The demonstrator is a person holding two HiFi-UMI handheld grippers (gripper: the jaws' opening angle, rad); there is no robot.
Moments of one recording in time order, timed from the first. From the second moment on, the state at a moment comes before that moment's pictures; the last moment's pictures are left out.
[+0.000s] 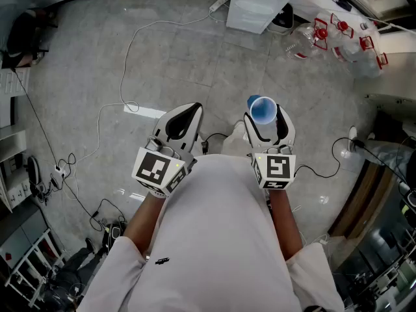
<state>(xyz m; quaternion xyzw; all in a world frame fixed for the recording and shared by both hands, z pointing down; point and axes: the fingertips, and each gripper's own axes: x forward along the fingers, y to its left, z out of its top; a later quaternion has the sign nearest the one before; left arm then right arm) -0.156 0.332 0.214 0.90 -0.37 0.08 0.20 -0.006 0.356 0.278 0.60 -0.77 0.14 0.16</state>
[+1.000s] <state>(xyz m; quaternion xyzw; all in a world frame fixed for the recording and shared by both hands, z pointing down) -0.049 0.358 0.208 0.88 -0.44 0.11 0.15 0.118 0.376 0.238 0.56 -0.81 0.12 0.10</state>
